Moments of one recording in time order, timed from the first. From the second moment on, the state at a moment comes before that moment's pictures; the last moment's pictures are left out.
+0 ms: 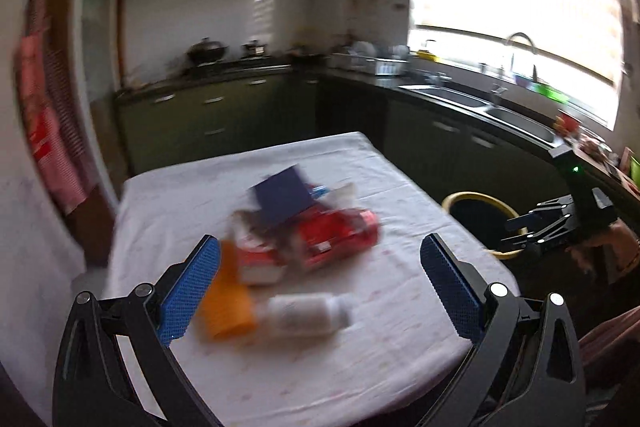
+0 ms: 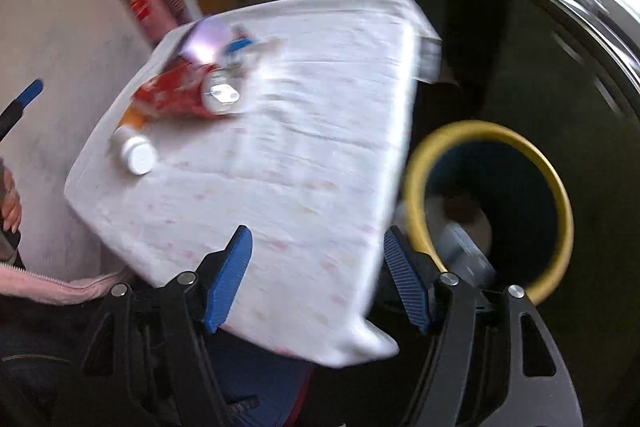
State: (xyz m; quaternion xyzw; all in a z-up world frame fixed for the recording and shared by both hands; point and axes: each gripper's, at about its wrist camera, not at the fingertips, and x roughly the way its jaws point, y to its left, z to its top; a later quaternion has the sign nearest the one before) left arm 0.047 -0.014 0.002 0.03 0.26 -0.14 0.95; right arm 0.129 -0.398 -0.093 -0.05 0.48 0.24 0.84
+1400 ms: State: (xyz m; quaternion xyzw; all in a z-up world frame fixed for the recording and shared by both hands) left arm 0.053 0.063 -0.045 -0.02 0.30 -0.09 0.95; right arm 0.165 -0.114 -0.133 -0.29 0.49 0.47 0.67
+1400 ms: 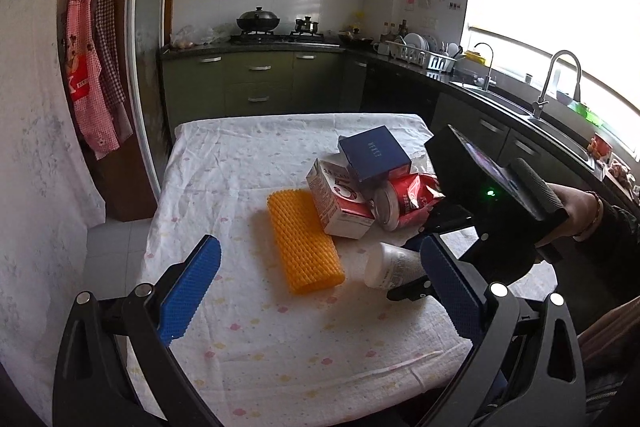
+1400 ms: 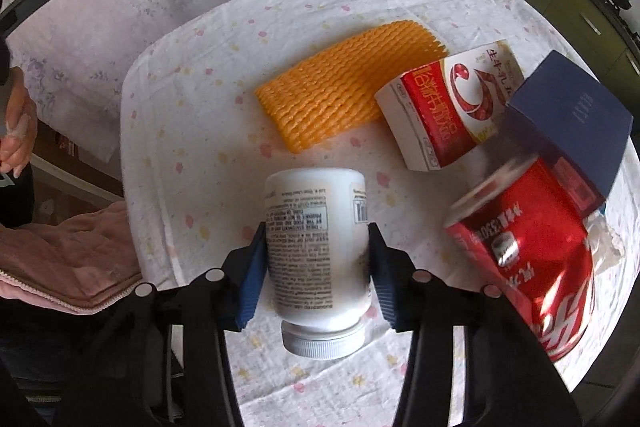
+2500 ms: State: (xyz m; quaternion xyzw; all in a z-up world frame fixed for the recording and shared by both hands) left arm 0.082 -0.031 -0.043 0.04 0.31 -0.17 0.93; right arm 0.234 -0.547 -0.149 0.03 0.54 0.05 0.84
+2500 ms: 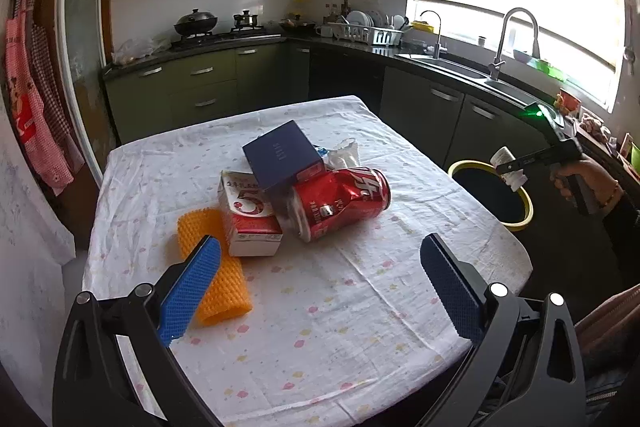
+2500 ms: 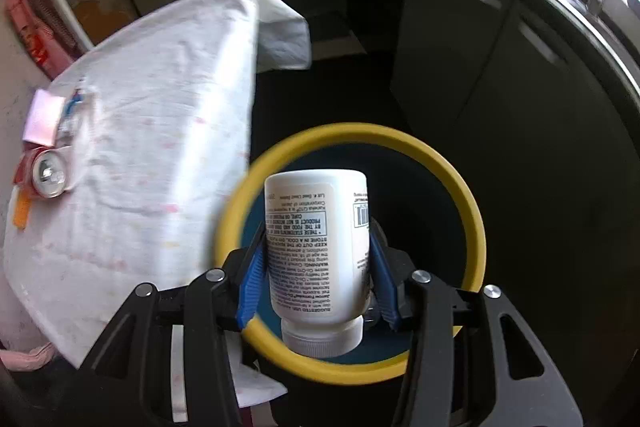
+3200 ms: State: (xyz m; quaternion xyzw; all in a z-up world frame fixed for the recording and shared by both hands) left arm 0.104 -0.030 -0.063 0.04 0.34 -0.15 0.93; right arm 0.197 -0.527 -0.141 0.04 0.51 0.06 0.86
